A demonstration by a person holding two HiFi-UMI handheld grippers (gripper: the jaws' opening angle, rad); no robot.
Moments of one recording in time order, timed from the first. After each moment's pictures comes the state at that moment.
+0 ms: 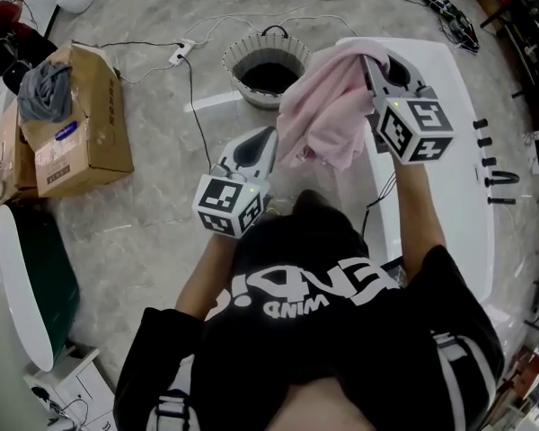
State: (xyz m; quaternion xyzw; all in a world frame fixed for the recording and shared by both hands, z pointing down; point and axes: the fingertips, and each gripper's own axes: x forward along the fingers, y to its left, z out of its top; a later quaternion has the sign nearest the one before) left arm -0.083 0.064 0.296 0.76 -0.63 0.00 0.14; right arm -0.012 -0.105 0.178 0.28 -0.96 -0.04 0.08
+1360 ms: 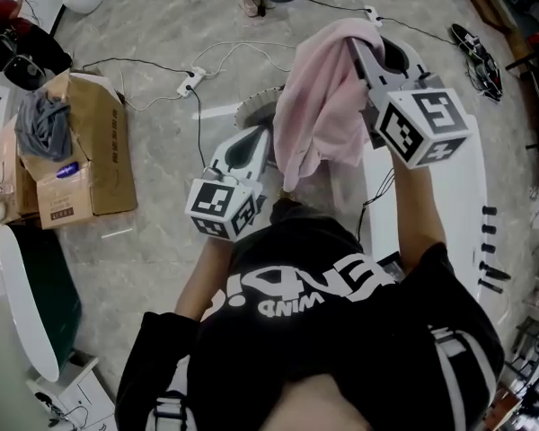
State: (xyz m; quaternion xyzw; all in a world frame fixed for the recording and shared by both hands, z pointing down) left arm -0.305 -0.224 0.282 0.71 -0.69 -0.01 0.14; right arm -0.265 -0.373 0.111 0.18 -0.98 -0.04 0.03
